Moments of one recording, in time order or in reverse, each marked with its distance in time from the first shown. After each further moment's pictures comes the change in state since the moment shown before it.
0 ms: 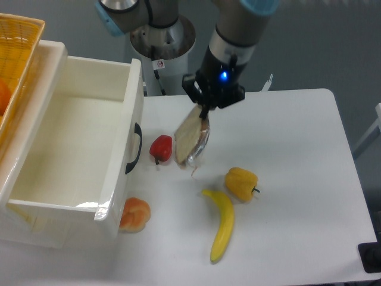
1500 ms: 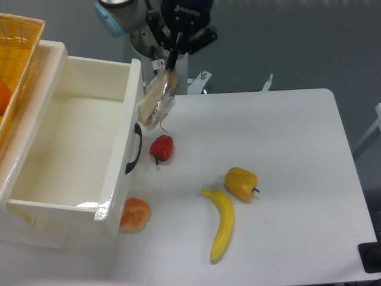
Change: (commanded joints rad) arm -0.005 0.153 -0.005 -0.015 -0.147 -0.113
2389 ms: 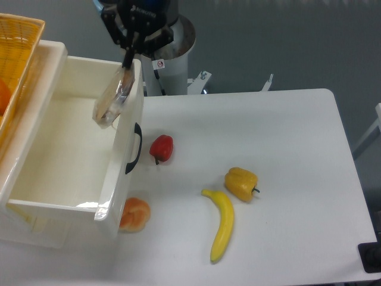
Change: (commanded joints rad) arm -0.182 -0.043 -0.055 0.021 -0.003 -0.109
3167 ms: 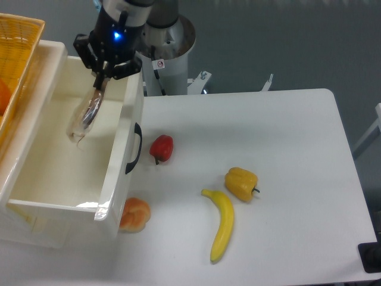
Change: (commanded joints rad) arm -0.124 -0.063 -0.057 -0.006 0.008 -0.018
